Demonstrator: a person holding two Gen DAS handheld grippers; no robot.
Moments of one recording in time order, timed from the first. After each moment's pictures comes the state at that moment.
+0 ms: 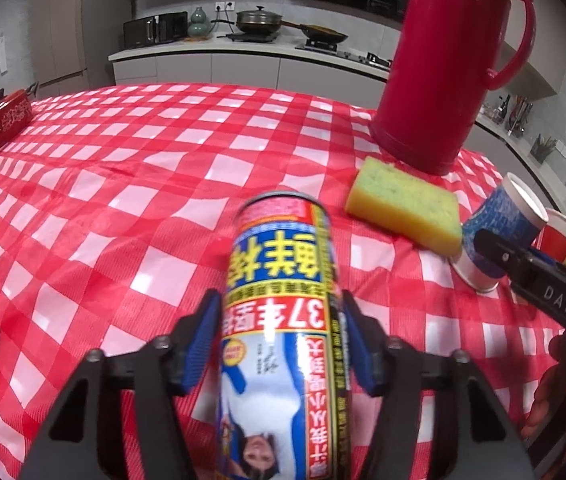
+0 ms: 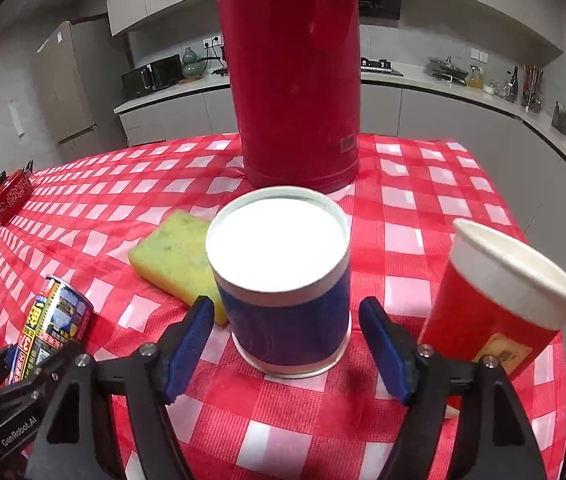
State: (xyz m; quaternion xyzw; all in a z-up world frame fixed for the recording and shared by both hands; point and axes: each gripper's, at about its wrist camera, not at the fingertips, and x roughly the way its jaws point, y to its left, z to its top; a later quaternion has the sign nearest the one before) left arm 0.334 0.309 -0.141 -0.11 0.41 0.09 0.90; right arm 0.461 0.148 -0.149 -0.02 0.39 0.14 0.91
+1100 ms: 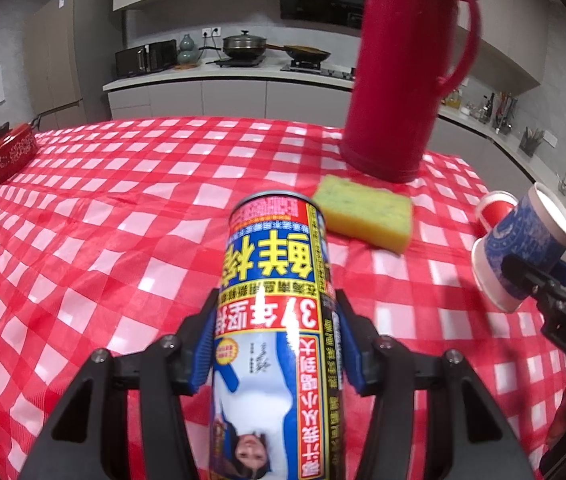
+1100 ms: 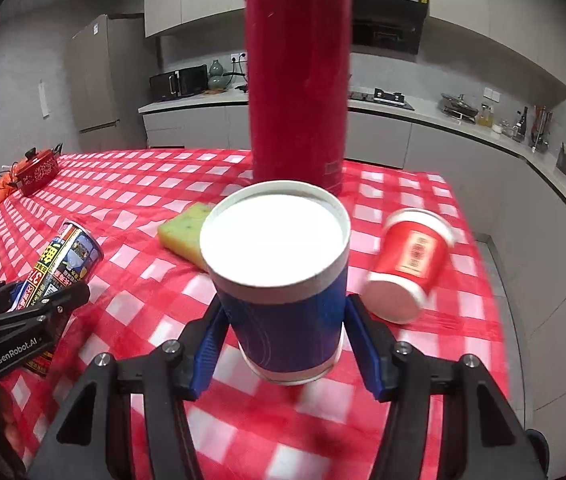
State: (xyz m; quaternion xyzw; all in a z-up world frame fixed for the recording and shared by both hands) left arm 0.302 0.273 -0.110 -0.08 0.38 0.08 0.92; right arm 0.396 0.104 -0.113 -0.07 0.34 0.17 0.92
